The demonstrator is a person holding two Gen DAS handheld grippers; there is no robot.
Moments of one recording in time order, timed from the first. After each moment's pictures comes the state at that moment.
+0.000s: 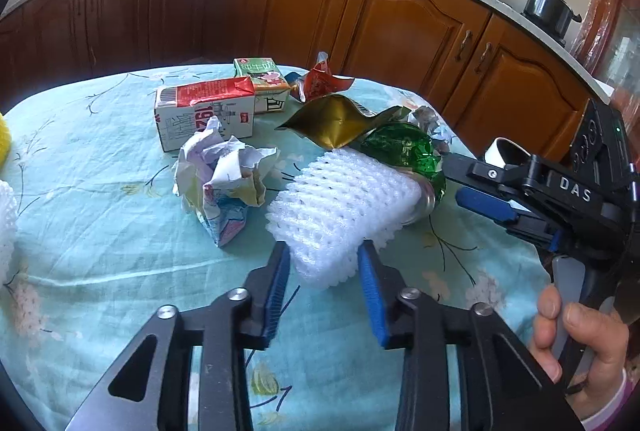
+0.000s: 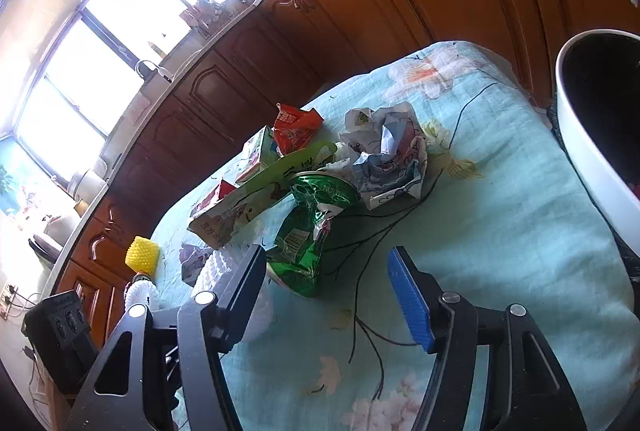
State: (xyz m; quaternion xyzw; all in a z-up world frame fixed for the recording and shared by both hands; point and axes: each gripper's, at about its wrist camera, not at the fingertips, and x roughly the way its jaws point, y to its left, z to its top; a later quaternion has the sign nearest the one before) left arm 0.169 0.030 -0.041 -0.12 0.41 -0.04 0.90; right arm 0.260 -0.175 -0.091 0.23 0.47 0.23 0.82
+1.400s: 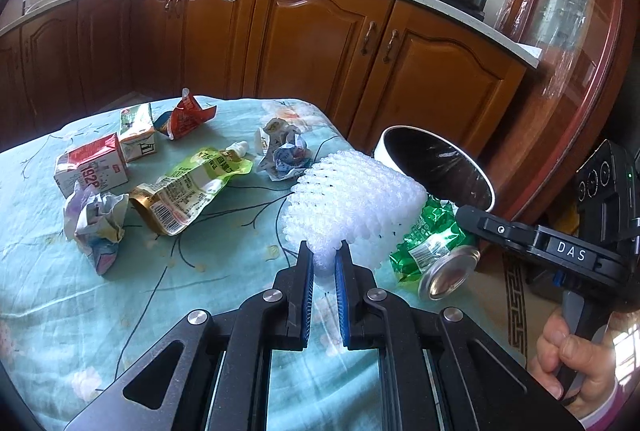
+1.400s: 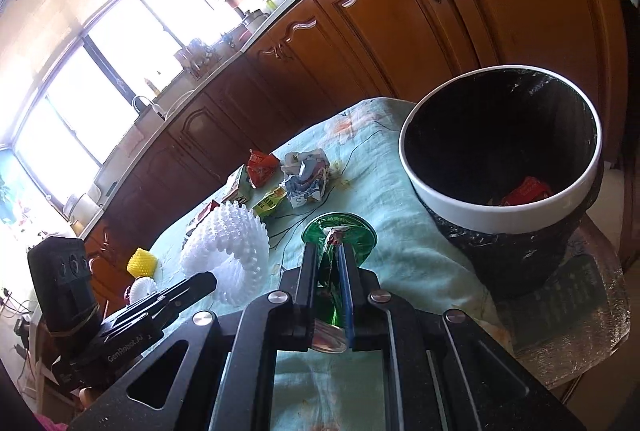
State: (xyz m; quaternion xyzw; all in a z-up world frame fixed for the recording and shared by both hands) left arm 0.164 -0.054 -0.005 -0.08 0.38 -0.15 0.91; right arm 0.170 -0.294 -0.040 0.23 0.40 0.18 0.87
